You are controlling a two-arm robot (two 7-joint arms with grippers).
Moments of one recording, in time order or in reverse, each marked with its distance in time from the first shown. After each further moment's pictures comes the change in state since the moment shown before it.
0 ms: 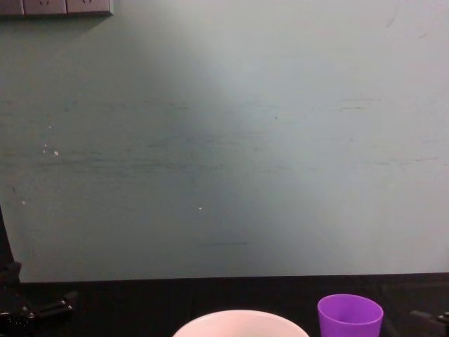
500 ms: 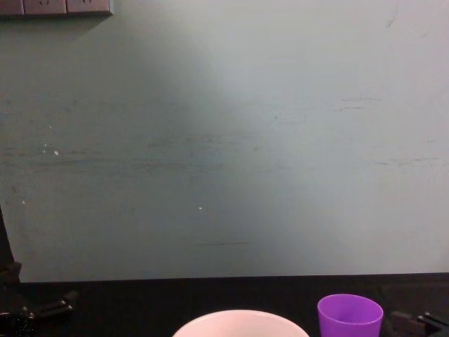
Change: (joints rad) left arm 0.000 0.000 0.000 0.000 0.000 0.000 0.000; right arm 0.045 -0.065 -0.003 0.053 -0.059 0.022 0.002
